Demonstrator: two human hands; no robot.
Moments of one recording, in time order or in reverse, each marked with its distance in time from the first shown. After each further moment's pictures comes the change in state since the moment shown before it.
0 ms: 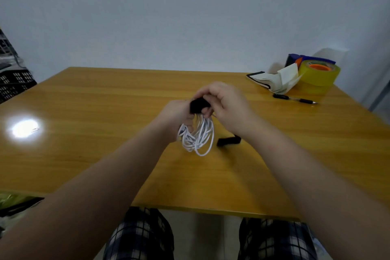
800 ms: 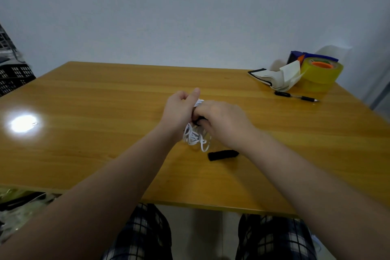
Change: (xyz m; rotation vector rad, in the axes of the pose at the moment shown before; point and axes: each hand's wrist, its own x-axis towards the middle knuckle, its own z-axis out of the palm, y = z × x) left_hand -0.006 -0.010 0.010 0.036 0.224 0.234; right_hand -0.017 0.000 0.016 -0.621 -0.266 -0.060
